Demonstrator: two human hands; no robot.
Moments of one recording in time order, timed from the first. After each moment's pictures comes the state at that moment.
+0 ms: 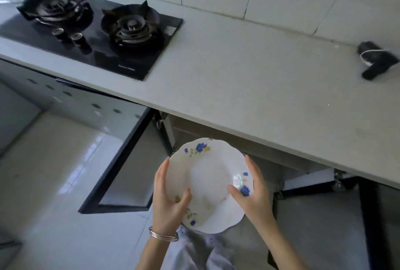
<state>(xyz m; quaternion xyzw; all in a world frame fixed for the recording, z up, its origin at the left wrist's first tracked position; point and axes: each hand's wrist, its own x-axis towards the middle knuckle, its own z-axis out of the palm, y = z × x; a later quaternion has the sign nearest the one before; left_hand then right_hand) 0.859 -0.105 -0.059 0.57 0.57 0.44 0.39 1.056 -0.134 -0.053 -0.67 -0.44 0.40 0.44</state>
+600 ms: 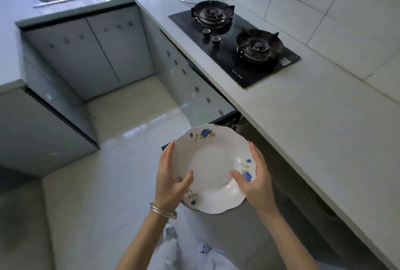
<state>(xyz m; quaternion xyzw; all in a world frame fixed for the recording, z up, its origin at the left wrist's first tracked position) 0.772 -0.191 0.025 0.43 0.70 0.53 0.20 0.961 -0.107 0.037 -0.44 -0.64 0.53 0.34</state>
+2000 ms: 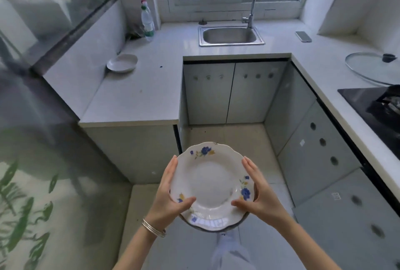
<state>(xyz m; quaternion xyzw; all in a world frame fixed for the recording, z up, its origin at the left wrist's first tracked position) 0.261 -0.281 0.028 0.29 0.77 0.55 0.15 0.394 -0.062 0.035 -0.11 -0.82 0.55 0.10</state>
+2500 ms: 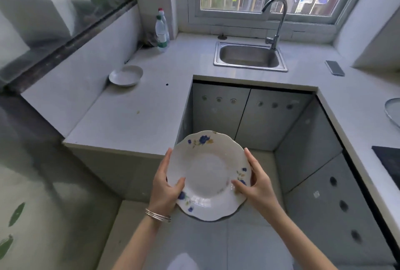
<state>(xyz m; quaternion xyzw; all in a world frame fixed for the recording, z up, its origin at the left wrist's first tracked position) 0.113 -0.134 0.049 0.13 0.77 0.63 0.04 0.201 0.088 0.046 -0.14 -0.78 0.60 0.14</state>
